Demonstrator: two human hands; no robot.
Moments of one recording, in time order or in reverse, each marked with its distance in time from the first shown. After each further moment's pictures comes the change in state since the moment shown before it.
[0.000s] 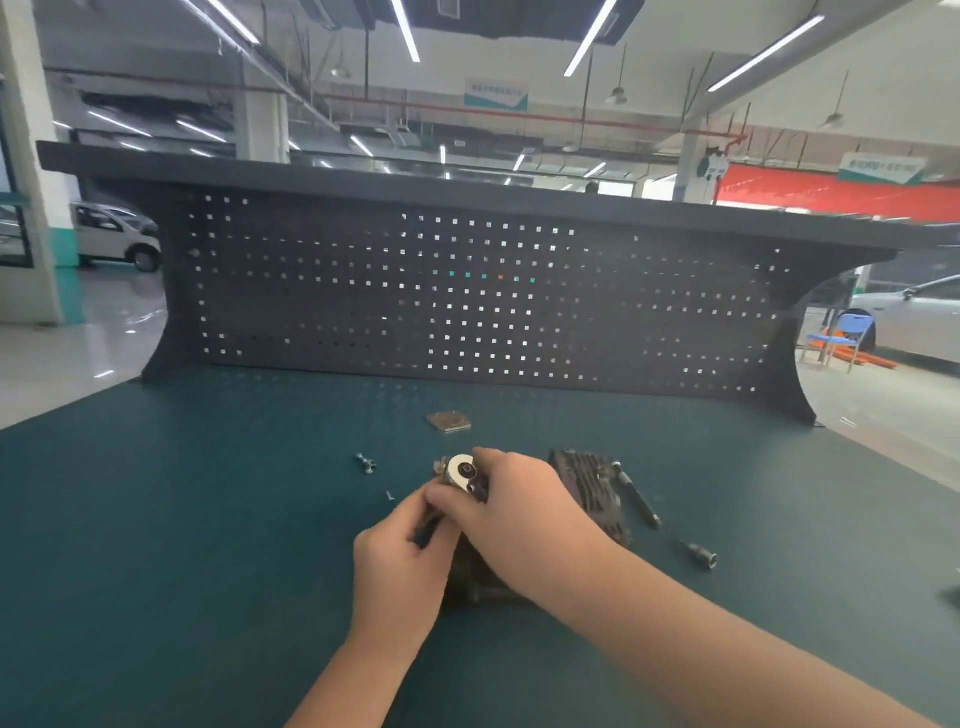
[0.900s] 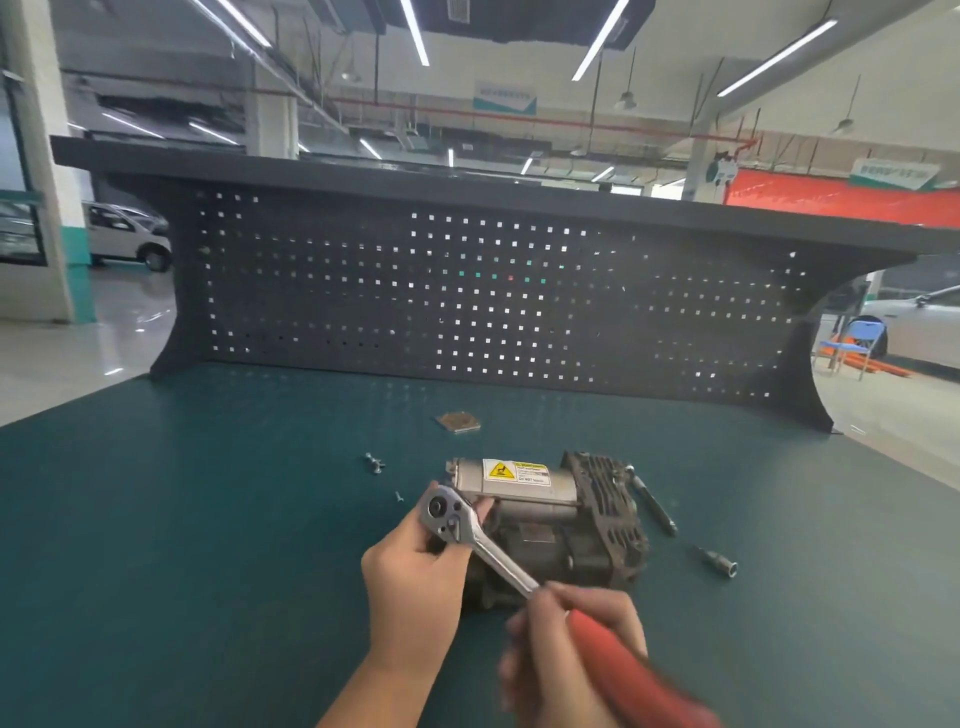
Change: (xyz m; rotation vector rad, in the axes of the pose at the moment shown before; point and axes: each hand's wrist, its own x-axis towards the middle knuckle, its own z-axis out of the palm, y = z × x) left_hand -0.005 -0.011 0.013 -0.048 0.191 -0.026; right_hand -0.088 0.008 0.061 1.191 0.613 0.309
